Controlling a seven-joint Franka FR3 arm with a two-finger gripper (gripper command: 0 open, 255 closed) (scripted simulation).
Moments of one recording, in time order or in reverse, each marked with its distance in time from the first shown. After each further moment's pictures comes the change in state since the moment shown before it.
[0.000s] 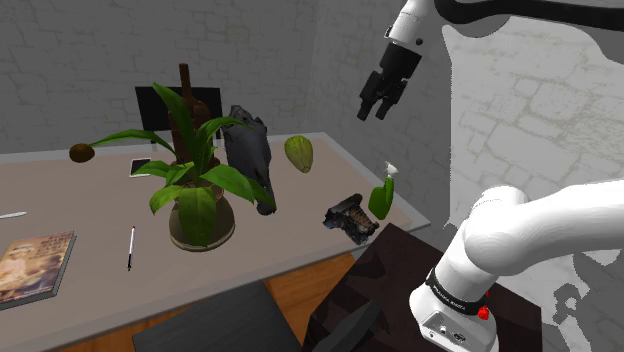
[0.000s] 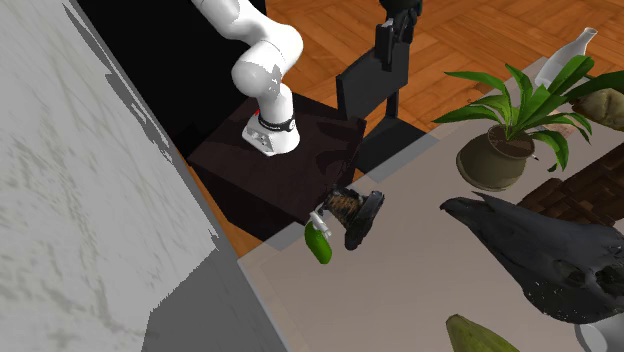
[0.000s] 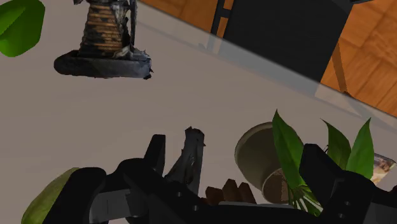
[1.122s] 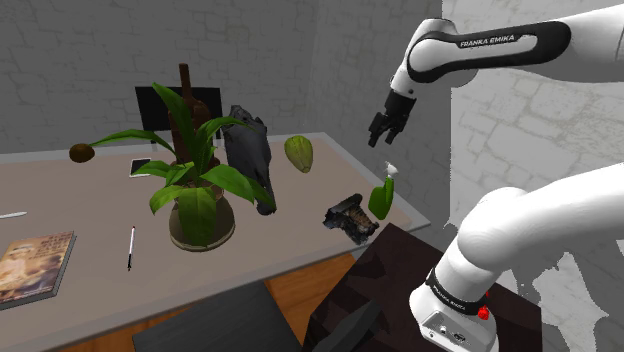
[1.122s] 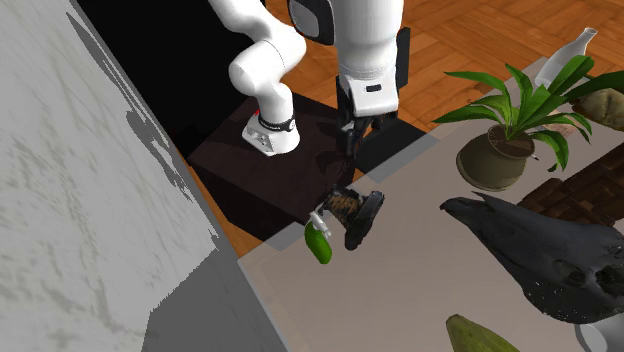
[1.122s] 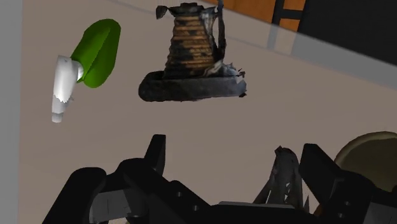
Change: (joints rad) arm -0.141 0.159 -0.218 -0.160 -0.164 0.263 -0.173
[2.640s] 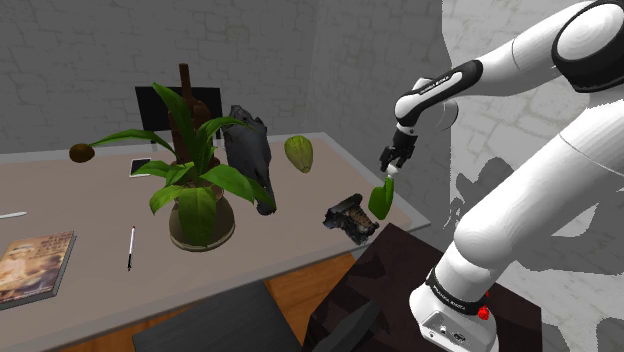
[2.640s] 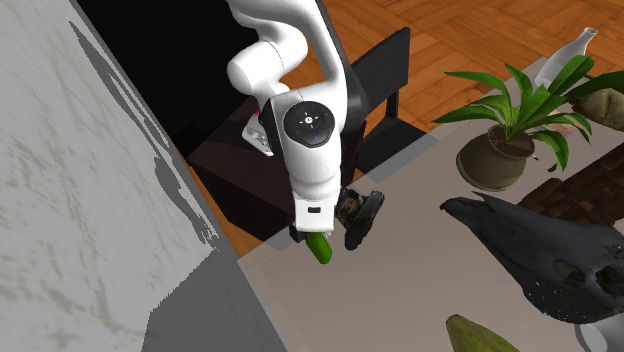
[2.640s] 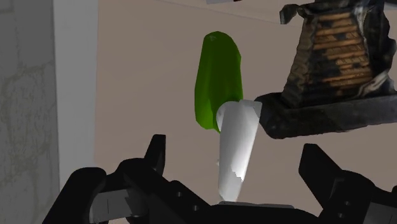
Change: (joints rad) arm -0.072 0.435 -0.283 -0.004 -0.025 0.406 -0.239
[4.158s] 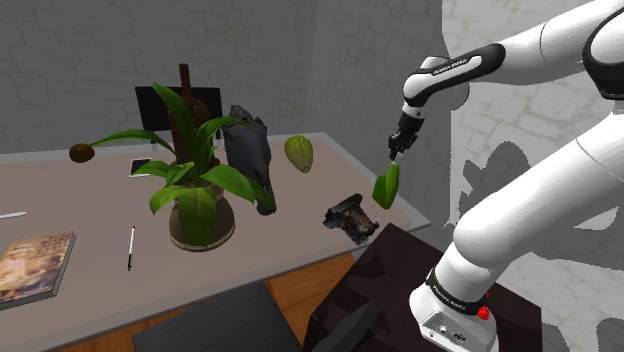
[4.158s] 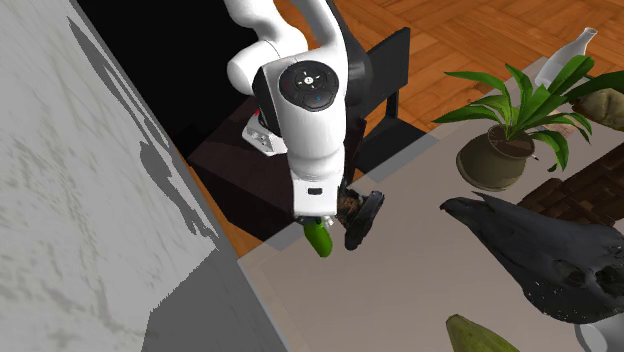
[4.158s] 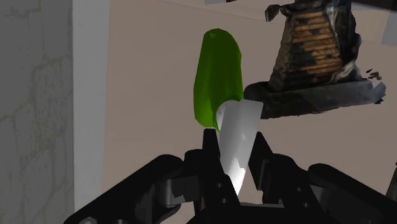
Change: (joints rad) arm -0.019 -0.110 0.041 0.076 -0.044 -0.178 0.048
